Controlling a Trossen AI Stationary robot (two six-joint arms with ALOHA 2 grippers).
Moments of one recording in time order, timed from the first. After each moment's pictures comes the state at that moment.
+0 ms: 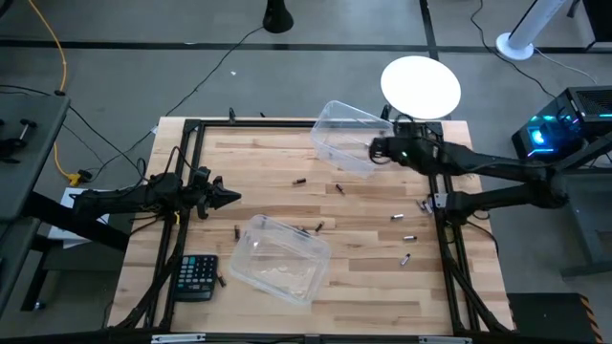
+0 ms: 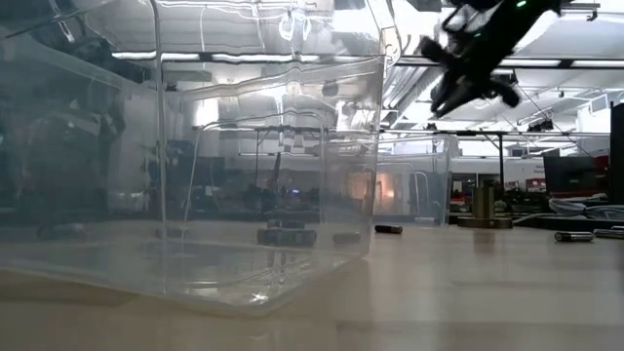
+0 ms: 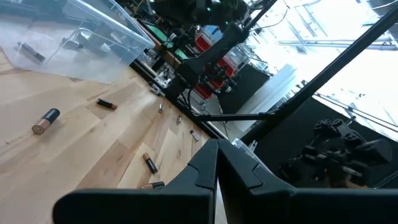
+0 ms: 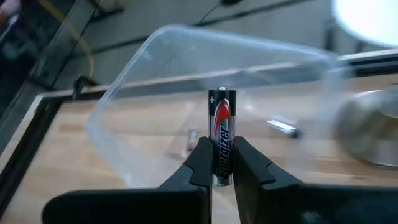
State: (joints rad) left arm 0.05 0.01 0.01 0.02 0.04 -0.75; right arm -0.31 1.07 0.86 -0.53 0.53 1.00
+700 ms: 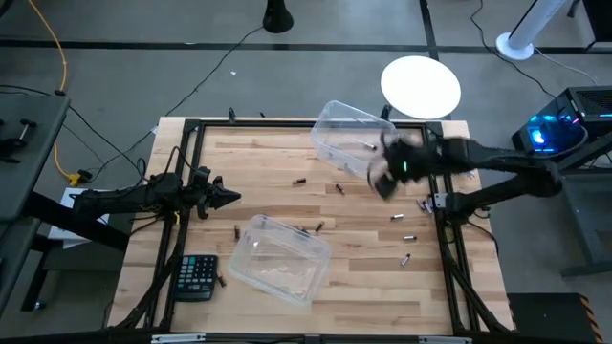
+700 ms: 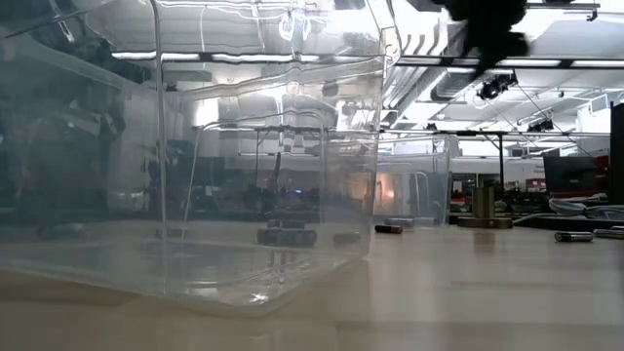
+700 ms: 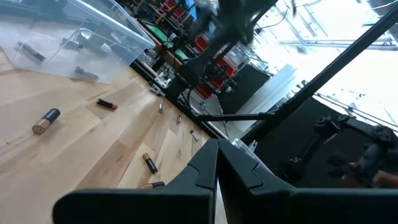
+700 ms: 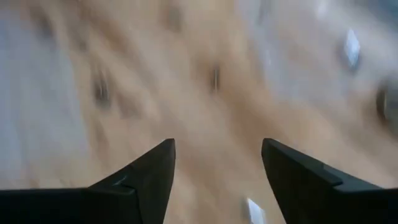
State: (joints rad) left arm 0.05 0.01 0.01 0.02 0.04 -0.75; right arm -0.02 1.14 1.21 -1.16 0.17 0.68
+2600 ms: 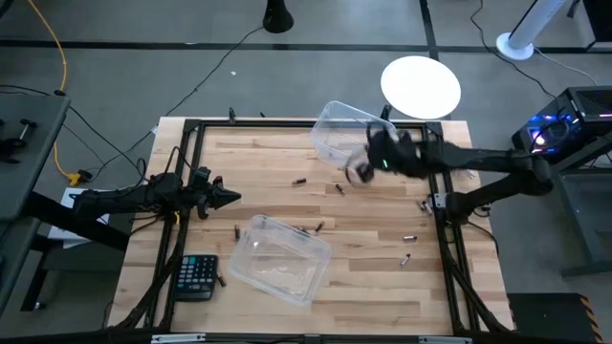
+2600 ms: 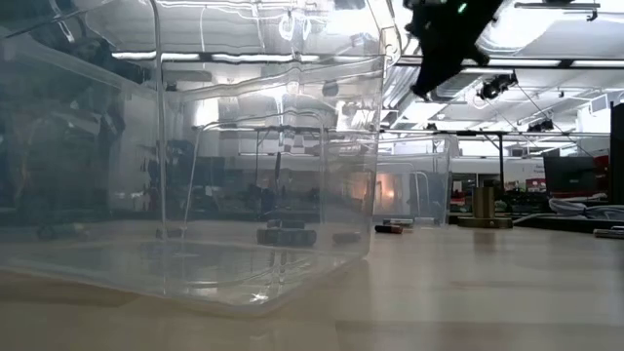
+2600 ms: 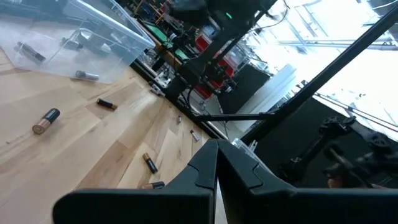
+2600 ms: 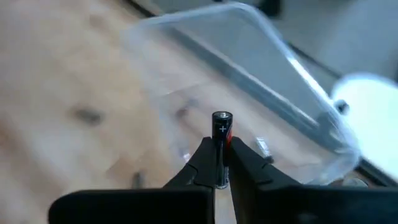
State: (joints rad) left arm 0.05 0.01 0.01 0.02 0.04 -0.75; right arm -0.17 1.27 1.15 -0.81 0.58 0.49
